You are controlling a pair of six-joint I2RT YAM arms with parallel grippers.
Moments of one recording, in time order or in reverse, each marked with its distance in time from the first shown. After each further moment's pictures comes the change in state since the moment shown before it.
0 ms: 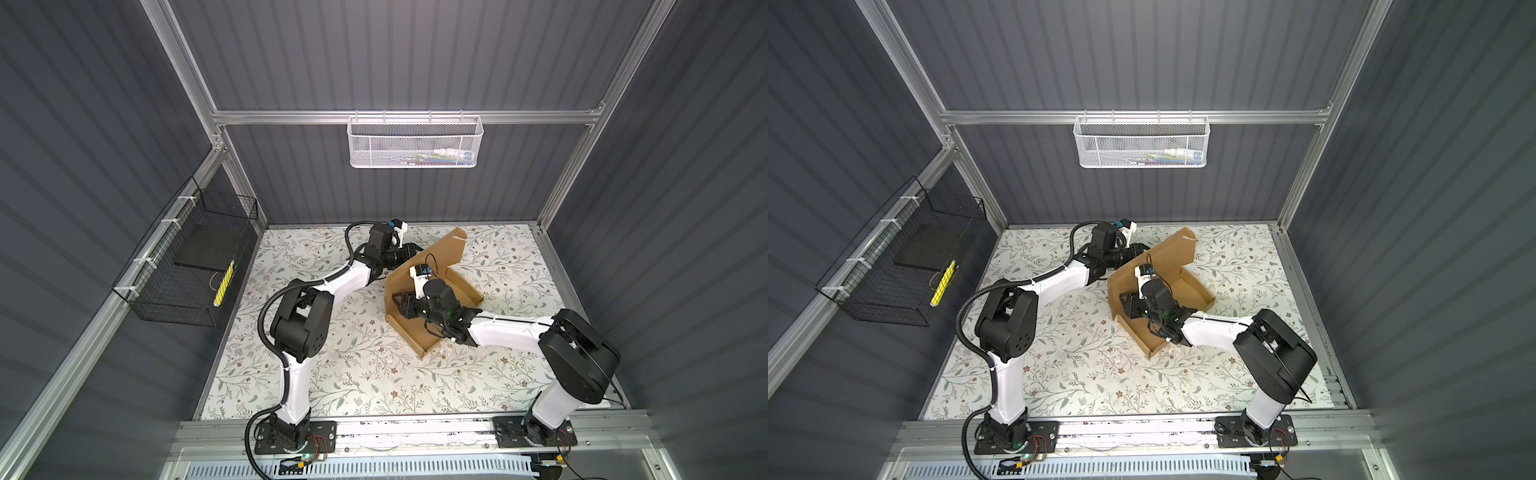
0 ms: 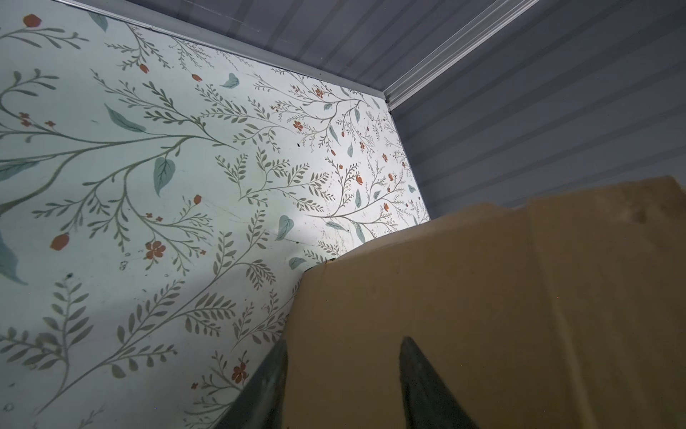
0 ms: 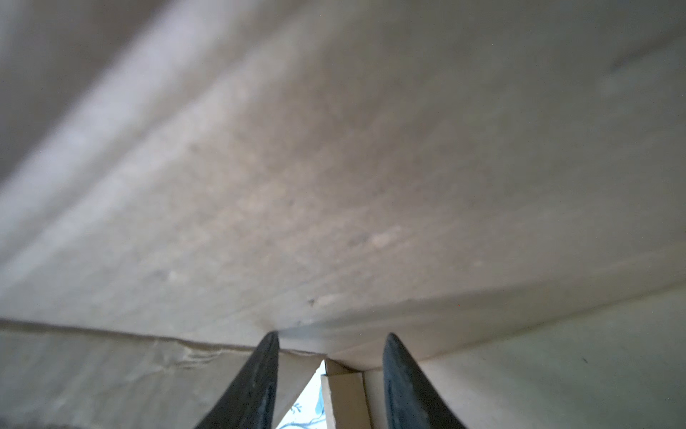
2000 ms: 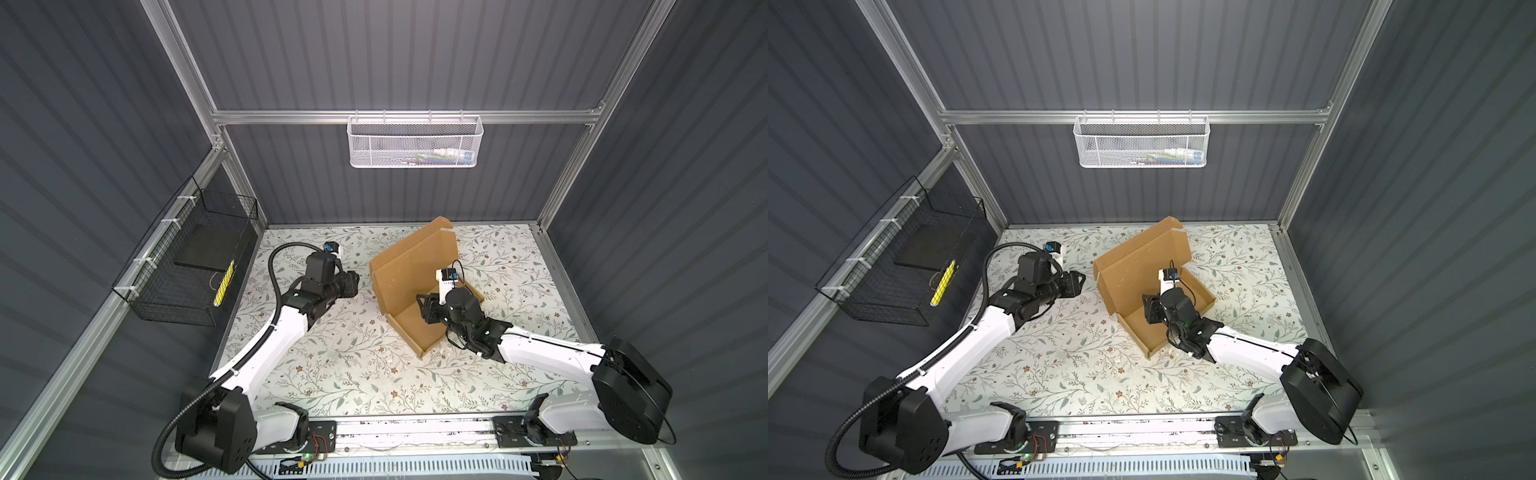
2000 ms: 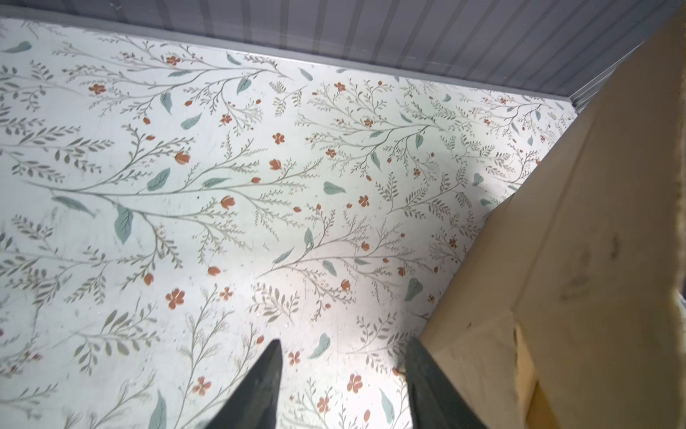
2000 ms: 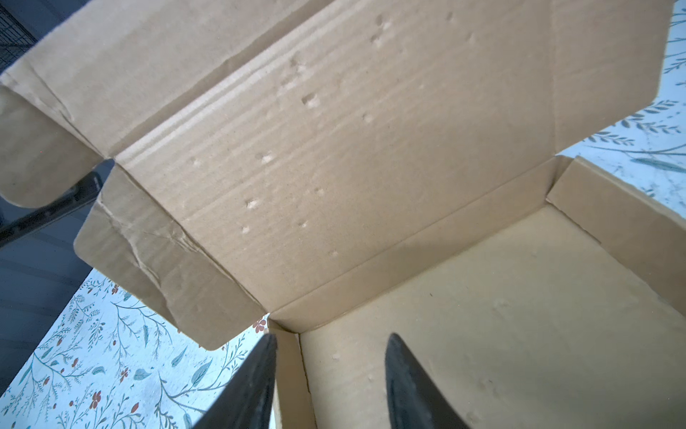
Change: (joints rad) left arm 0.159 -0.803 -0.590 -0.390 -0.451 0.316; right arm -0.010 -0.296 -0.177 -0.119 0.192 -0.029
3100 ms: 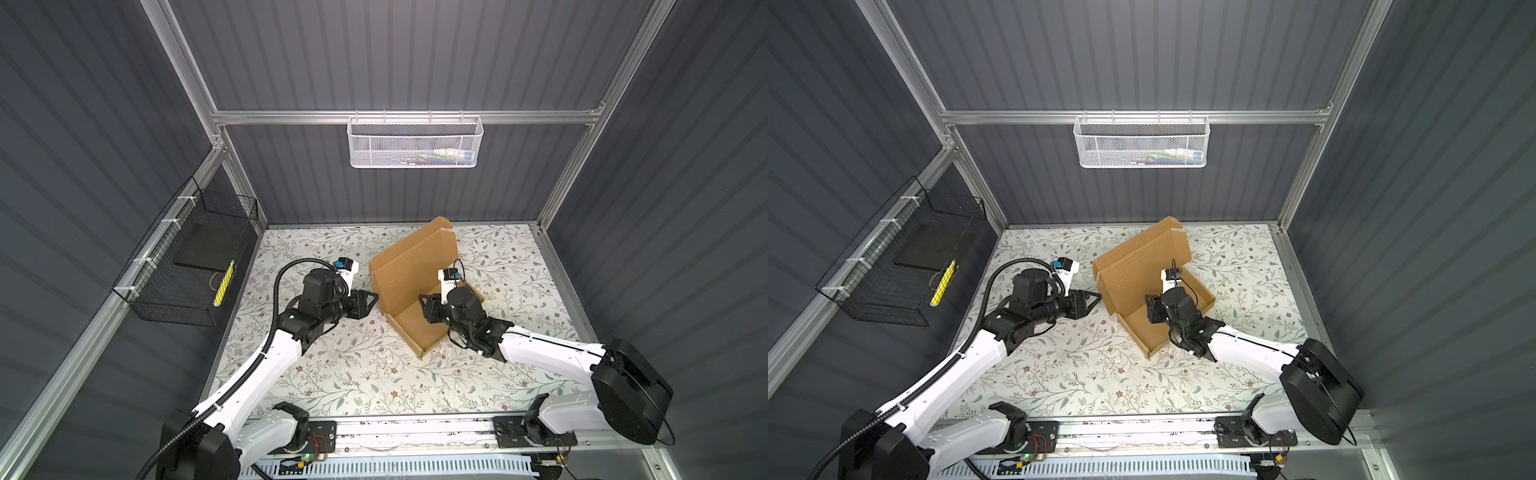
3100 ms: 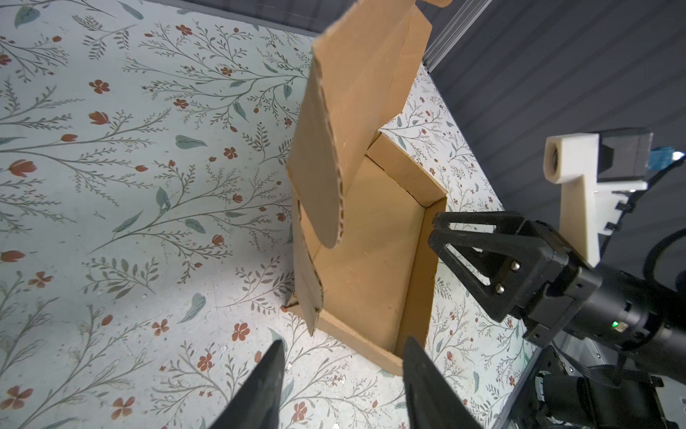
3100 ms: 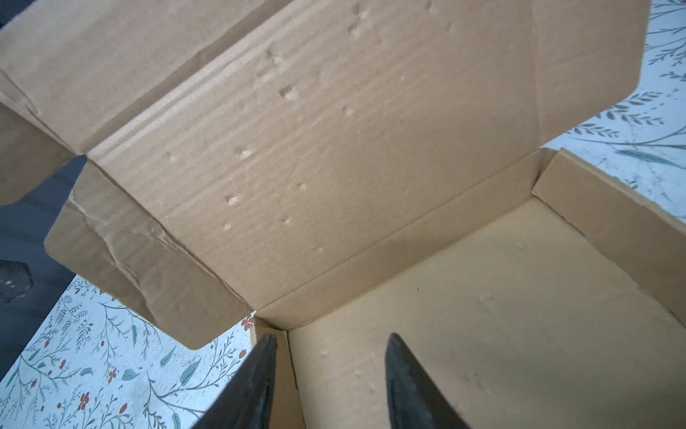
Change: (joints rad) left arm -0.092 -0.126 -0.121 0.068 0.311 -0.042; right arm -0.022 0.000 -0.002 -0.018 -0.012 -0.001
